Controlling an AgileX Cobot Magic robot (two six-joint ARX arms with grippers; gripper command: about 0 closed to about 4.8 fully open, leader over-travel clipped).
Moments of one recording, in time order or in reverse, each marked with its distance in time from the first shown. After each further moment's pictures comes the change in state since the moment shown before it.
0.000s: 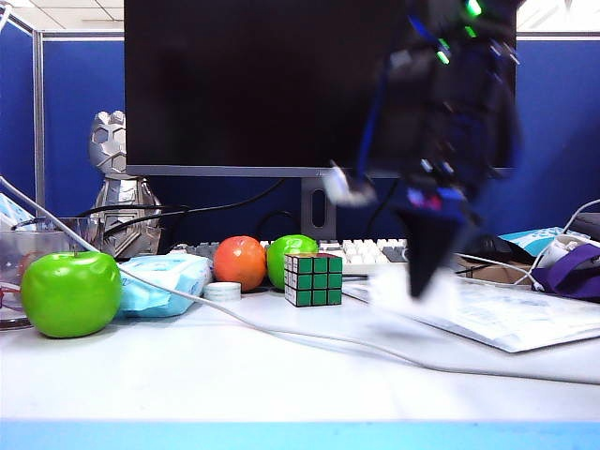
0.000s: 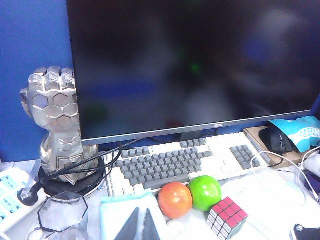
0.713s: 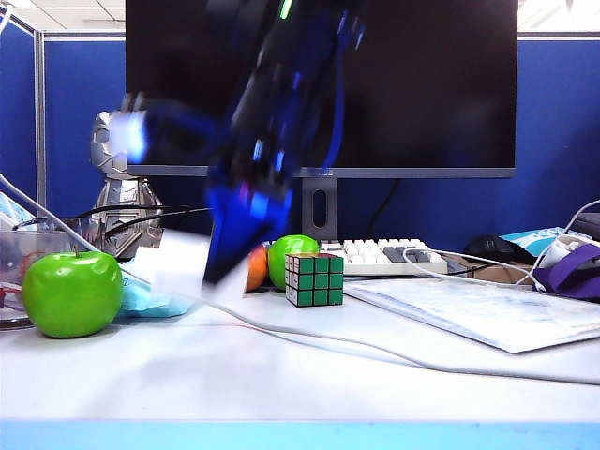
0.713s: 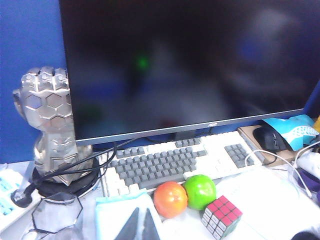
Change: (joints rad) left arm 0.000 0.000 0.000 0.000 0.024 -0.001; right arm 0.343 0.106 0.079 0.268 -0.066 -0.332
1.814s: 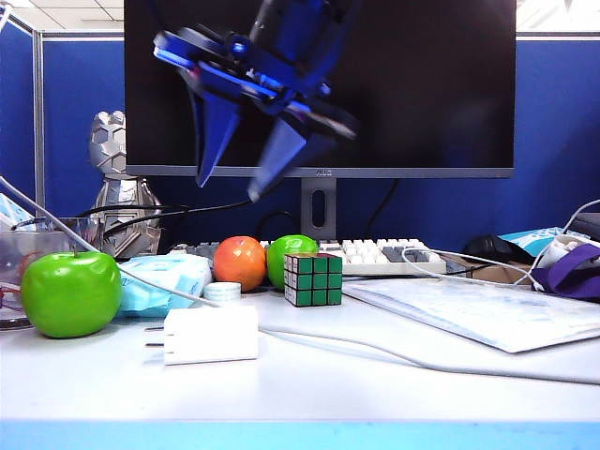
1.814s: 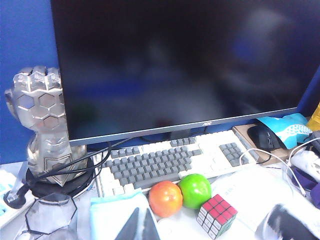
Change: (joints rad) left arm 0.000 0.000 0.000 -0.001 0.018 -0.003; right arm -0.010 -0.169 0.006 0.003 0.115 1.390
